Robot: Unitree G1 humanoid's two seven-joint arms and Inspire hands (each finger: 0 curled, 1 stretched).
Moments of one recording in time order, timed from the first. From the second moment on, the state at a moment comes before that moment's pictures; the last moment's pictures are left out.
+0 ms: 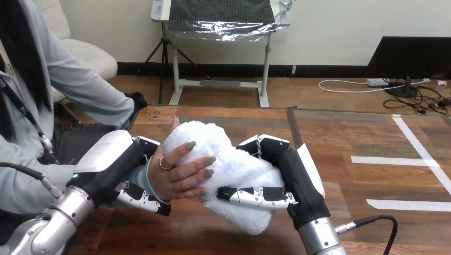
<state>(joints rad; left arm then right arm) -0.40 0.61 -0.26 0.96 0.54 -0.89 0.17 -0.22 -0.04 0.12 0.82 -0.19 -0.94 -0.03</state>
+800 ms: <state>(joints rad) -0.40 0.61 -0.26 0.96 0.54 -0.90 0.16 -0.22 -0.04 0.12 0.82 -0.19 -0.92 -0.03</state>
